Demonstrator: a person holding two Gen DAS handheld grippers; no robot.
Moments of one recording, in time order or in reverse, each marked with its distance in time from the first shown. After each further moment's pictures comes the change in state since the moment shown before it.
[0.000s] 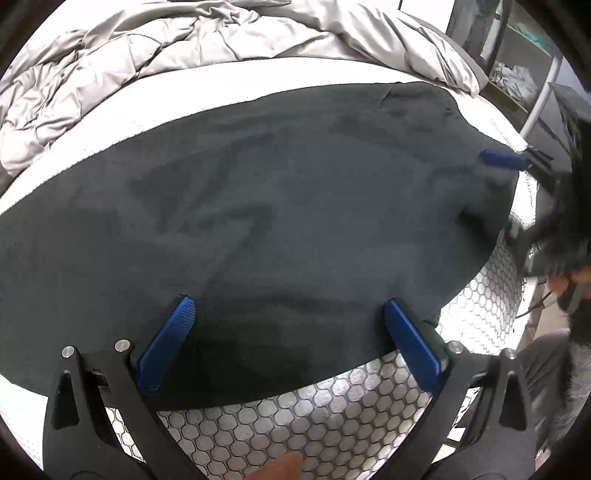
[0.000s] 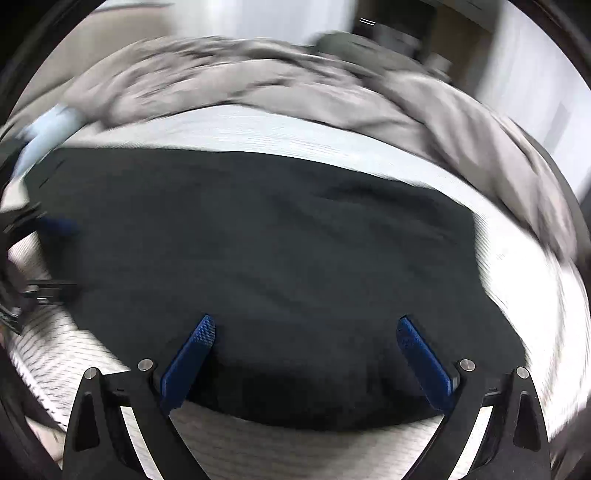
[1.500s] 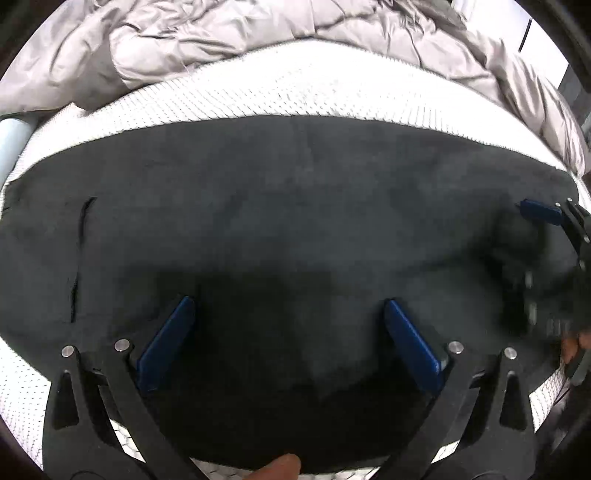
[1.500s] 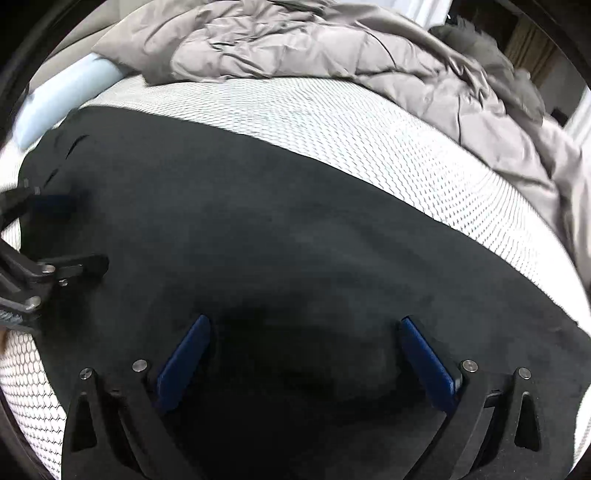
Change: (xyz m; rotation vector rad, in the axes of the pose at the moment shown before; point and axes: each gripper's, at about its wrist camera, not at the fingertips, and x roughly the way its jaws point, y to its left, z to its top) left arm -0.008 0.194 0.012 -0.322 0.065 0.258; right arm 0.144 0.088 0.172 -0.022 0.144 0.026
